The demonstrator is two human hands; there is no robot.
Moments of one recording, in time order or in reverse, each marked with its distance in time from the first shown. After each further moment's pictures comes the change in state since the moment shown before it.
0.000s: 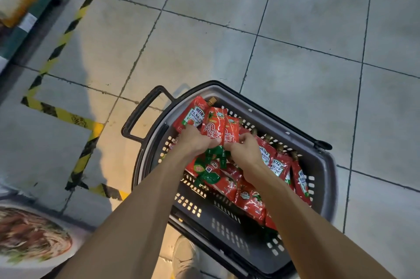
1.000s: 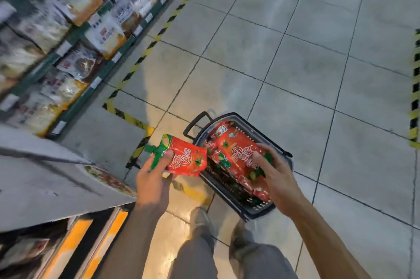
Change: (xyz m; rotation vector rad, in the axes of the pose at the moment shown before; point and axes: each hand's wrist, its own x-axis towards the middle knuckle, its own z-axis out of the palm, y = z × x) left_hand -0.426 -0.045 -0.182 -1.181 0.255 0.271; right_hand -0.402 -0.109 -0.108 0.334 -0.305 -0.234
